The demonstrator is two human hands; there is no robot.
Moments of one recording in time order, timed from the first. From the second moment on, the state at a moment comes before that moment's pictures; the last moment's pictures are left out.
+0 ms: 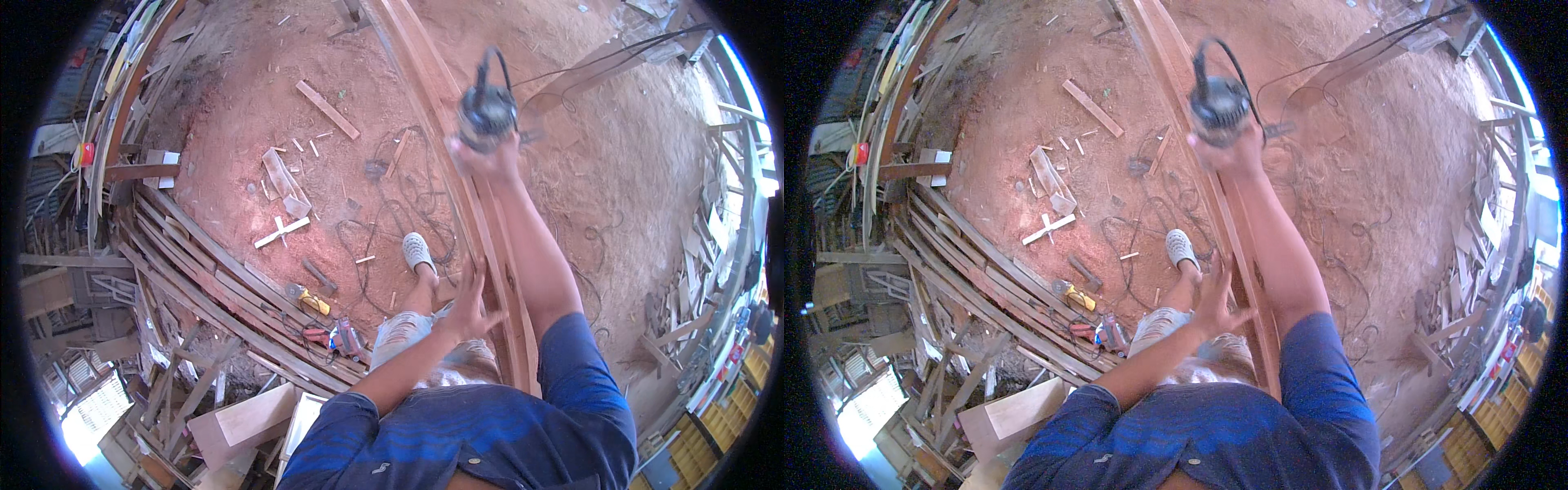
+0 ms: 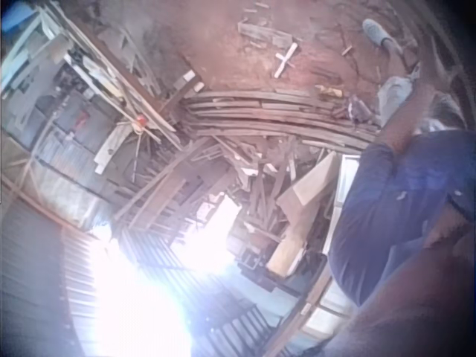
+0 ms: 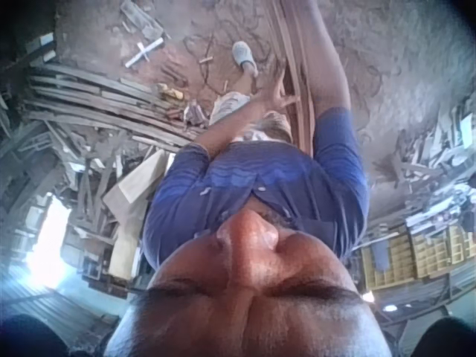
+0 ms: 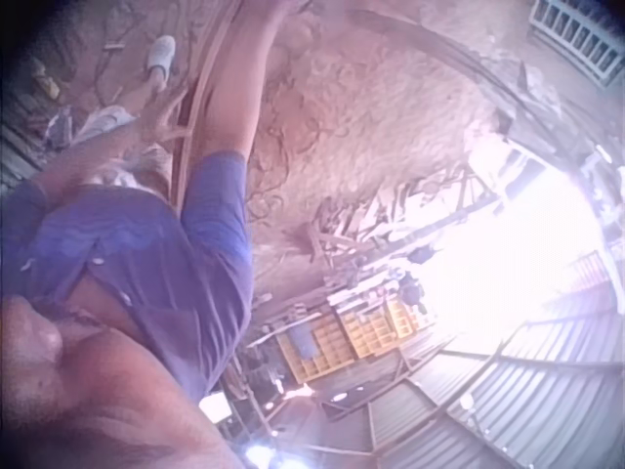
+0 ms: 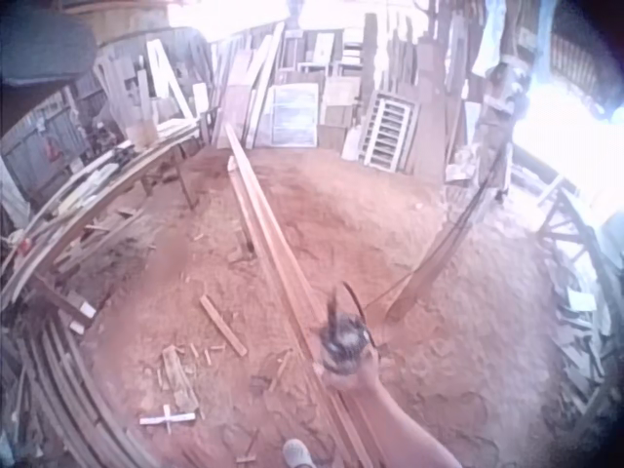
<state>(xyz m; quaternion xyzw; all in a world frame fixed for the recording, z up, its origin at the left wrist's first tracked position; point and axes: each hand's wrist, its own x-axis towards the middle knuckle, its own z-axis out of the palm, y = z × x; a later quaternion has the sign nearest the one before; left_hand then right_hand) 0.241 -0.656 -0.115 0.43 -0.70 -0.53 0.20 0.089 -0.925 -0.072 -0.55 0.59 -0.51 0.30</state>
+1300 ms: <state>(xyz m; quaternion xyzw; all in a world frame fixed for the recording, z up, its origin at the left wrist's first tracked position) 0.252 -0.755 -0.133 0.40 -0.70 -0.56 0.17 0.113 -1.038 -0.074 -0.49 0.46 -0.62 0.40</state>
